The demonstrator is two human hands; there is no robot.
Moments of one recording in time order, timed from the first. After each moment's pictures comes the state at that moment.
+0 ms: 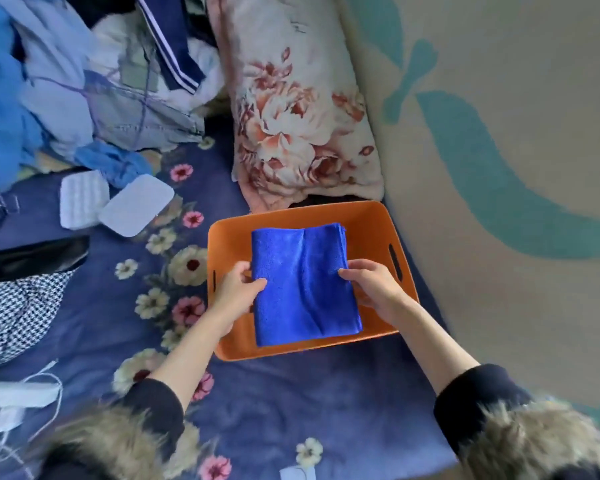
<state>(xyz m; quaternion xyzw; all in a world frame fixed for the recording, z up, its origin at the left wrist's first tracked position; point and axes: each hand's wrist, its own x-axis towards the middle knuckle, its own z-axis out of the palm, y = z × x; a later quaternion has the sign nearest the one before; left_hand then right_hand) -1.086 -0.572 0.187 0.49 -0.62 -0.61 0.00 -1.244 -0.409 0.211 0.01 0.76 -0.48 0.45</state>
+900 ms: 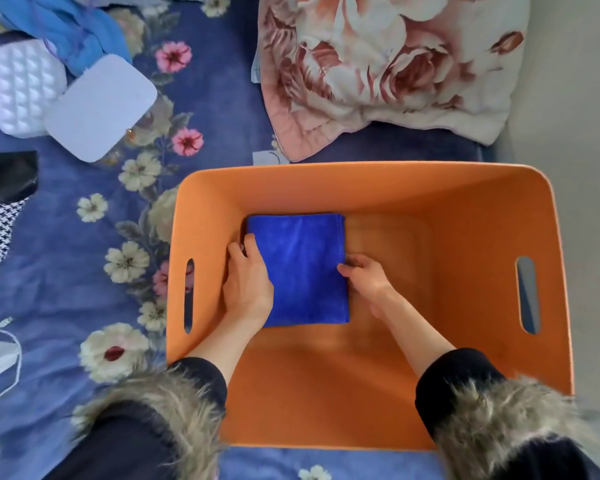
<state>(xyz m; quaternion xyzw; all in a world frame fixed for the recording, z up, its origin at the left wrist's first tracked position) -1.124 -0.600 -0.005 0.56 -0.79 -0.21 -0.11 -1.269 -0.499 -0.018 0.06 0.74 -0.36 0.56</state>
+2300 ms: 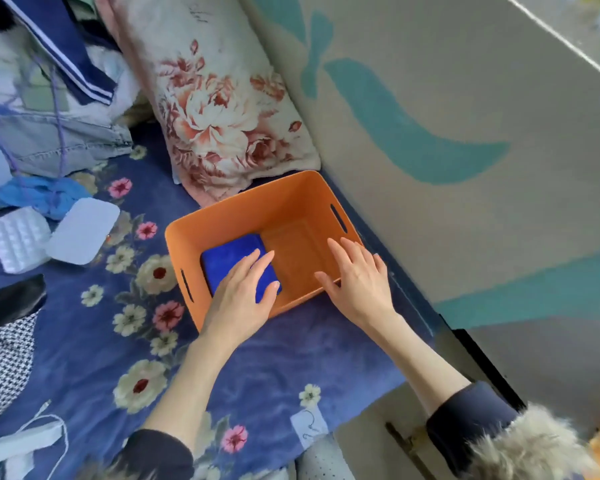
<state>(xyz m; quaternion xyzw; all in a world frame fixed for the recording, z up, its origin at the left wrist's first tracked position) -1.059 -0.515 0.239 0.19 -0.92 -0.35 -0.03 -1.167 -0.346 0.259 -0.26 0.95 -0.09 0.14</state>
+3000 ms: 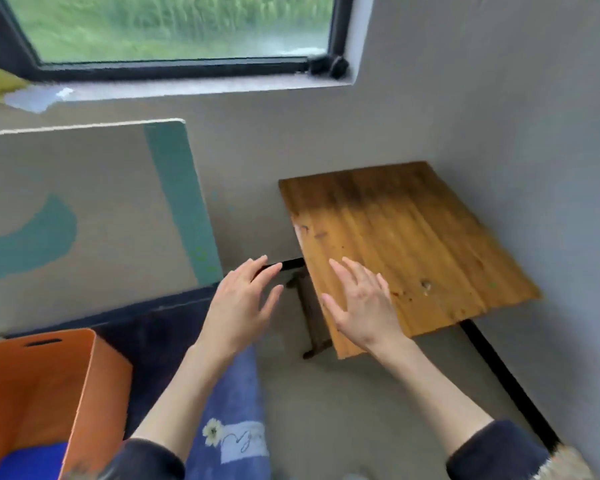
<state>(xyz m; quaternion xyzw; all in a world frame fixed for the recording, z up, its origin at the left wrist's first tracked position) -0.983 -0.233 0.371 -0.48 -0.83 -0.27 -0.04 -0.837 -0.096 0.372 0.33 0.93 -0.14 -0.07</state>
